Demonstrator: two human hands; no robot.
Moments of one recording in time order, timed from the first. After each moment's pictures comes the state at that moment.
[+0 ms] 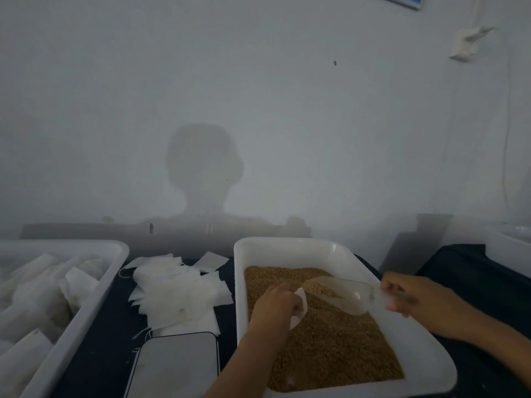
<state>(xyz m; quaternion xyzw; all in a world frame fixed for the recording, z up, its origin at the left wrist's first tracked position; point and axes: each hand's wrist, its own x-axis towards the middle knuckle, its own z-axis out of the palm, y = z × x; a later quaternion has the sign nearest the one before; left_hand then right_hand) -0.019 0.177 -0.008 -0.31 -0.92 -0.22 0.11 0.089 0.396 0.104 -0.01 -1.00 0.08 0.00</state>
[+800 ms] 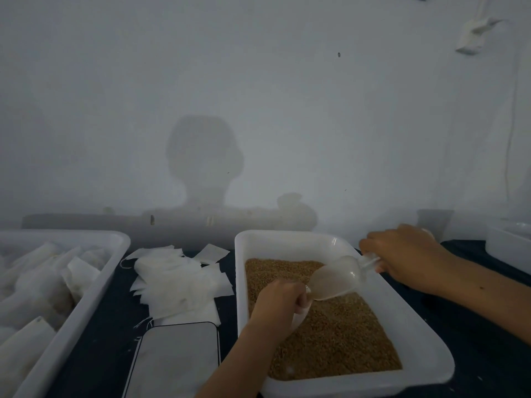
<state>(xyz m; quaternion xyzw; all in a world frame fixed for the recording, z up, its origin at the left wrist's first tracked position) -0.011 0.176 -0.004 -0.32 -0.89 -0.31 0.12 0.051 0.373 0.142 0.12 -0.95 -0.27 0.10</state>
